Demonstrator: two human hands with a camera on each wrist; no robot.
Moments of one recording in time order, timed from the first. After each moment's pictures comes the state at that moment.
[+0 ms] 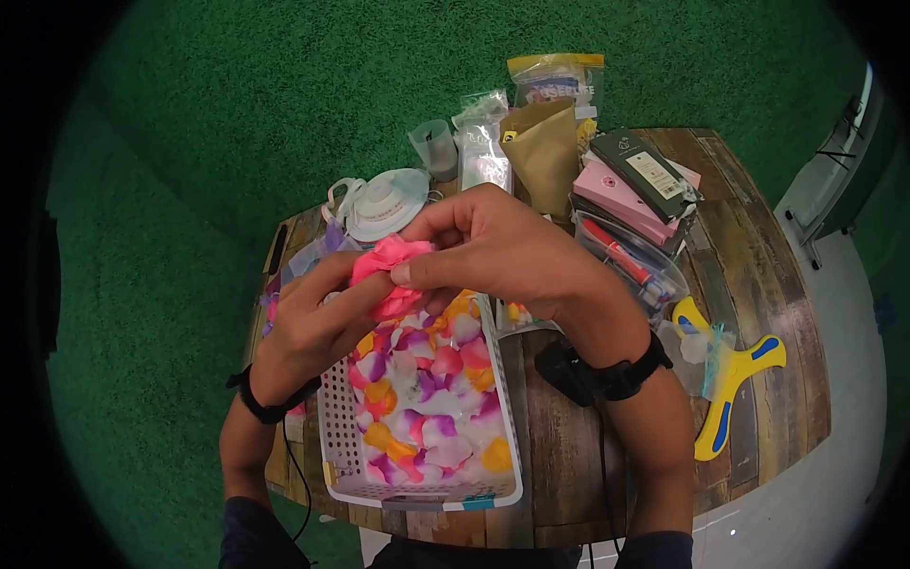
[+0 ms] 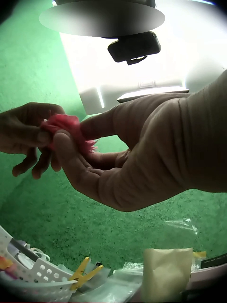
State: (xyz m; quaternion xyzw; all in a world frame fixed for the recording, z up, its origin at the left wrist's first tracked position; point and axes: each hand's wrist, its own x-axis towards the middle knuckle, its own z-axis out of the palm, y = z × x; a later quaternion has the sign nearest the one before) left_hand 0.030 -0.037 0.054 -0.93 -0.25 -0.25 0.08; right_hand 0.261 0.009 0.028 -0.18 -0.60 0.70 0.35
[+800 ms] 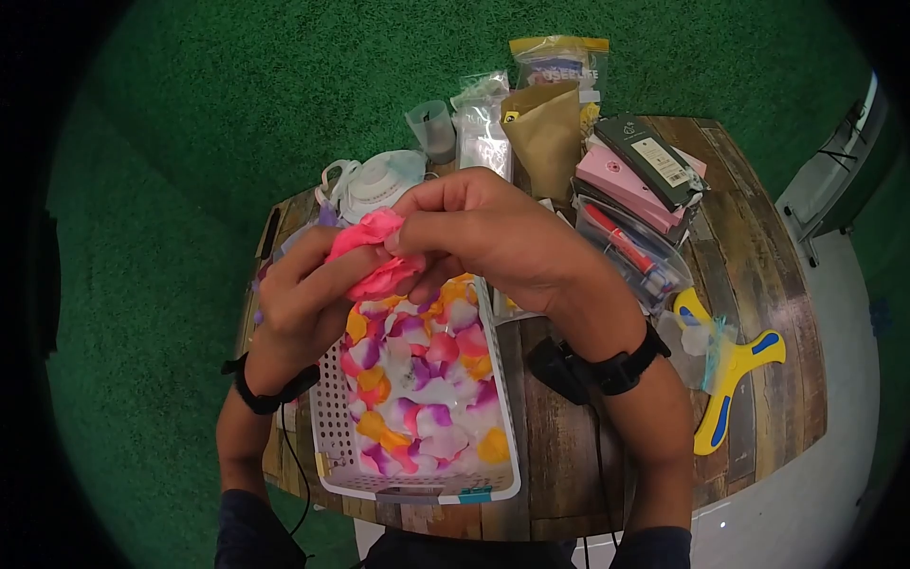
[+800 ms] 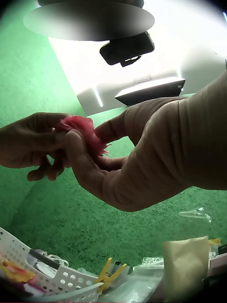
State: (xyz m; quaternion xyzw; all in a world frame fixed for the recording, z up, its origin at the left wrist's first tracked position) left_hand 0.033 -0.032 0.044 -0.90 -0.26 -0.34 0.10; right_hand 0.253 0.014 0.018 -0.13 -0.52 0.77 0.35
